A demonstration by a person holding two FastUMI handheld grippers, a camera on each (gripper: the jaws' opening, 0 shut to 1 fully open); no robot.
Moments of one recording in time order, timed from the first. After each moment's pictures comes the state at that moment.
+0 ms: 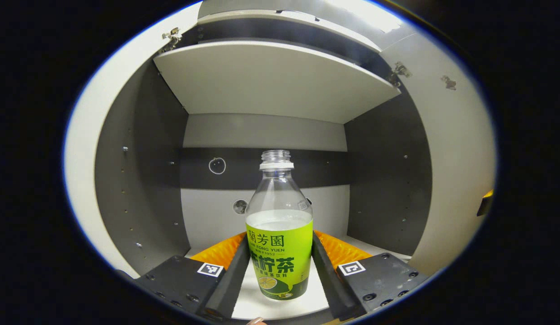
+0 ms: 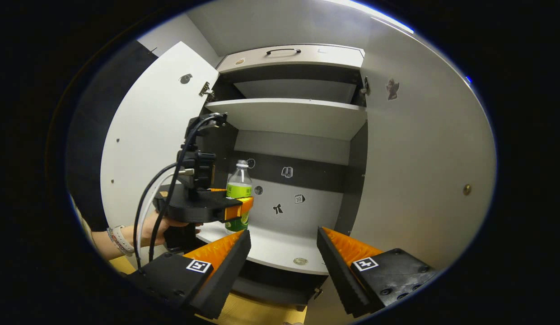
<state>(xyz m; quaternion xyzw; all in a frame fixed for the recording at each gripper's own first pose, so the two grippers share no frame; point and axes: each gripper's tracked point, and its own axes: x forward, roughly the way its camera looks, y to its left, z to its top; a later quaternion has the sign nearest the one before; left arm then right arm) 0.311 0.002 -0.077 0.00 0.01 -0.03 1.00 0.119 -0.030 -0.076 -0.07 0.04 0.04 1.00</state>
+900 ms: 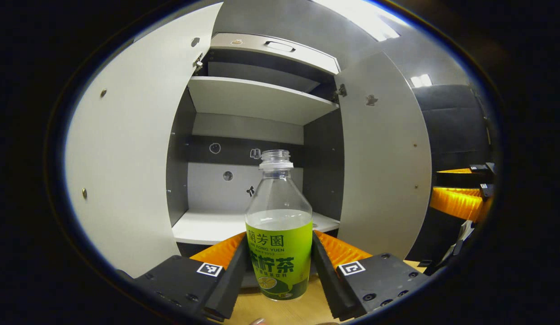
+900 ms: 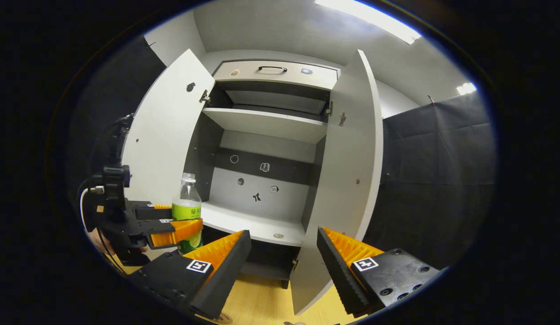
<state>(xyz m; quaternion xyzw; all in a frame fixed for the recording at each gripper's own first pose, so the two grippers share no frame) 0.083 -0.043 -0.129 -0.04 0.04 -0.11 0.99 -0.021 -0.047 -0.055 -0.10 0.05 -0.07 0.99</state>
